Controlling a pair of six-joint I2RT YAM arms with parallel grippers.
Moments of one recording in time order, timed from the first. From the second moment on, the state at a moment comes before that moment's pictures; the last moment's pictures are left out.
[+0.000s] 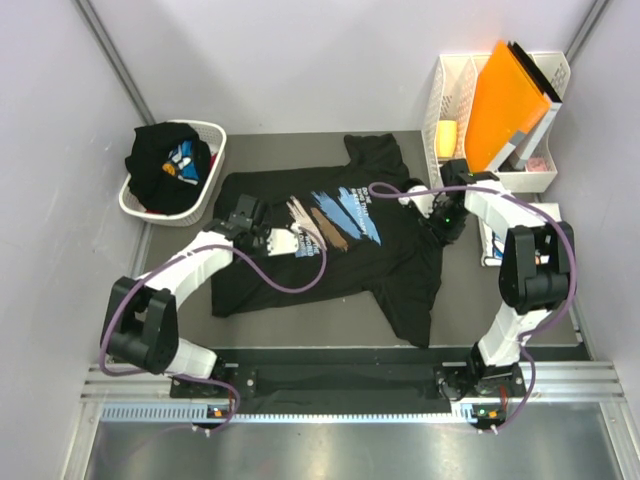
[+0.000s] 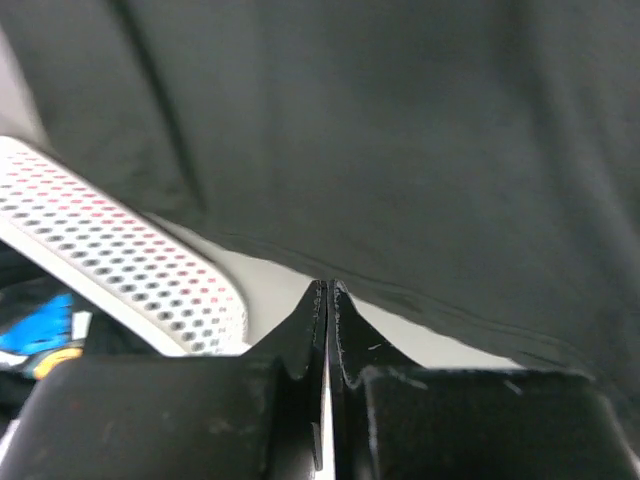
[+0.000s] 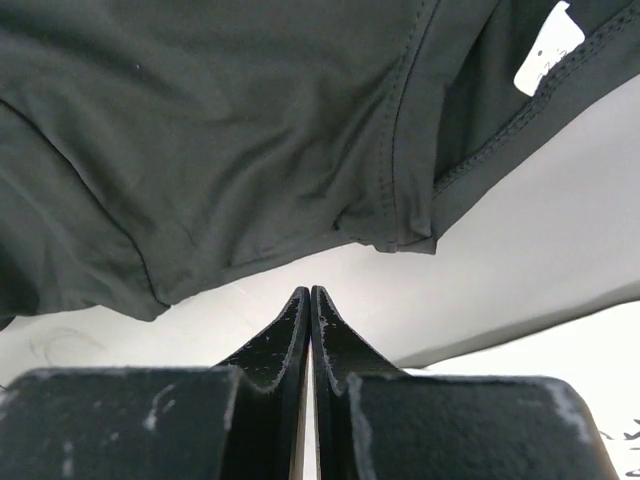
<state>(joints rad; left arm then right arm) -0.36 1.43 0.96 -0.58 -0.15 1.12 0.15 1.77 1.30 -0.92 -0.17 -0.84</state>
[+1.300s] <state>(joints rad) -0.32 1.82 1.04 -0.48 -0.37 1.11 0.17 1.99 1.43 -0.93 -0.21 -0.81</state>
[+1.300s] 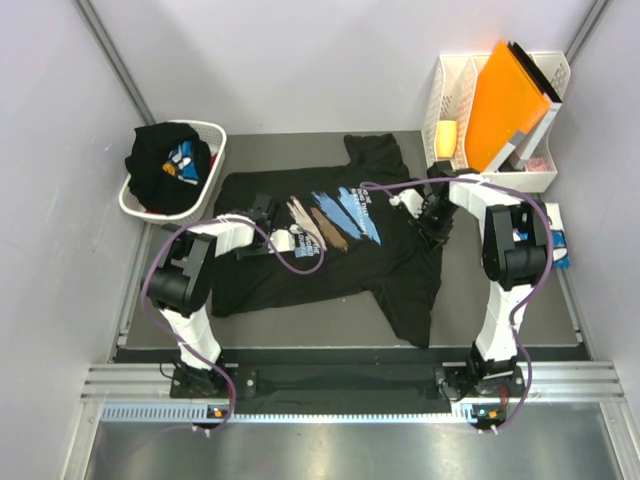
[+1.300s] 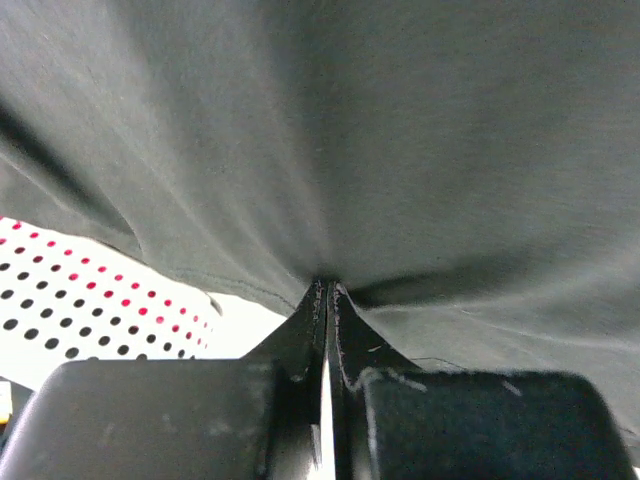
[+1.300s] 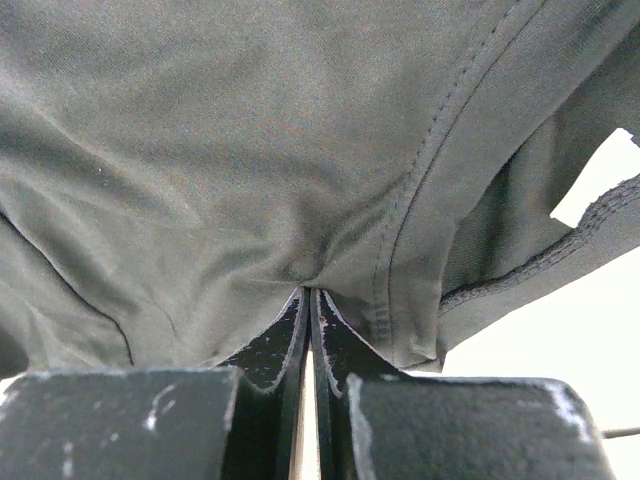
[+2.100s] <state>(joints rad) -0.27 1.98 0.99 0.06 -0.66 1.15 0.17 1.98 1.41 -0.92 -0.19 -0.82</state>
